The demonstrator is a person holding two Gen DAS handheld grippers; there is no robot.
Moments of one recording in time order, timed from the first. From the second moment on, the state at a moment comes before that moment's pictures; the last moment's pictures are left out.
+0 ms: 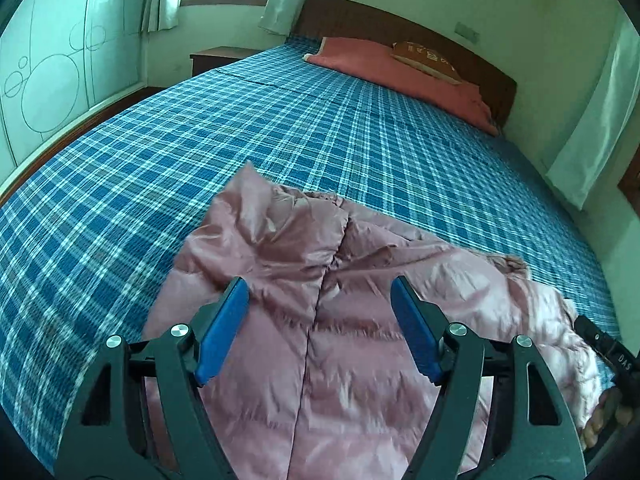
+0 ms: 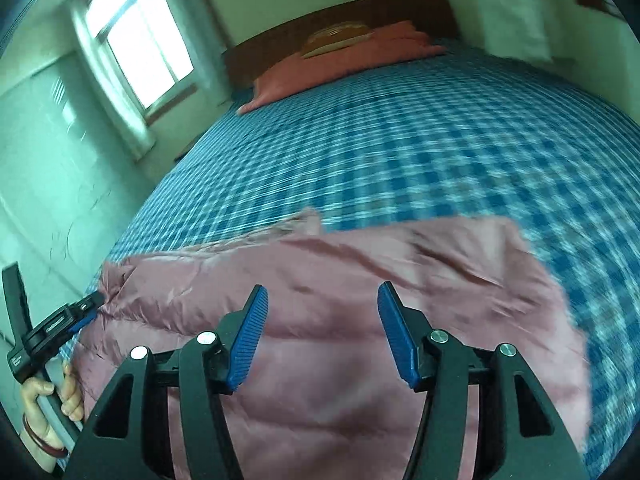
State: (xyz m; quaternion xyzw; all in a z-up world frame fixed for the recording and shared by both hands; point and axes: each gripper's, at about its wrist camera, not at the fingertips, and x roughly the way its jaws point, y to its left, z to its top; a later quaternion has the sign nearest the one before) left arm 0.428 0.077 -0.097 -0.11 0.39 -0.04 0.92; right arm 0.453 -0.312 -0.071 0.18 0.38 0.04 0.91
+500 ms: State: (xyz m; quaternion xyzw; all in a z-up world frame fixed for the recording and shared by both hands) left arm 0.479 0.079 -0.123 -0.13 0.42 -0.03 0.90; right arm 0.490 -0.332 -0.094 0.17 0.41 -0.01 0.89
